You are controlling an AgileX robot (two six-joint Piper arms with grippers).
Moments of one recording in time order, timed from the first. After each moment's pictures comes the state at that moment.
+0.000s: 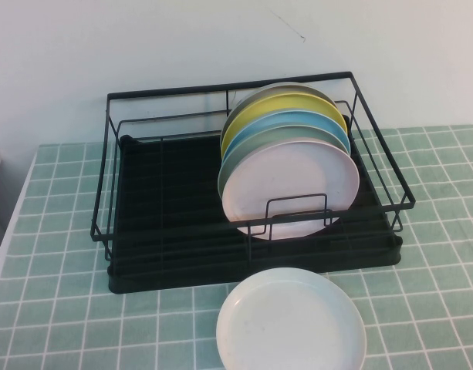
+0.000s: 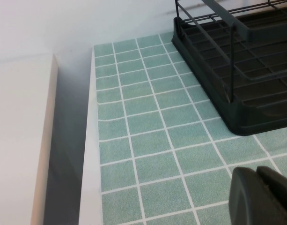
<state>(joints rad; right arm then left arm) -0.09 -0.01 0.01 0.00 0.45 -0.03 -0.03 -0.01 0.02 -0.25 0.36 0.29</state>
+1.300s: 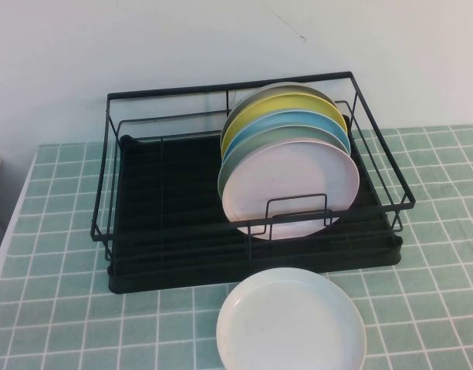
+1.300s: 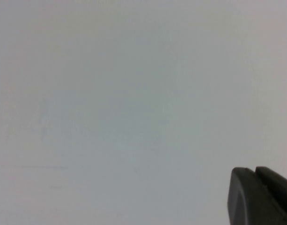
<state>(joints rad) -0.09 -0.01 0.01 0.00 0.45 -0.03 -0.03 -0.01 0.02 -0.37 -0.48 0.28</state>
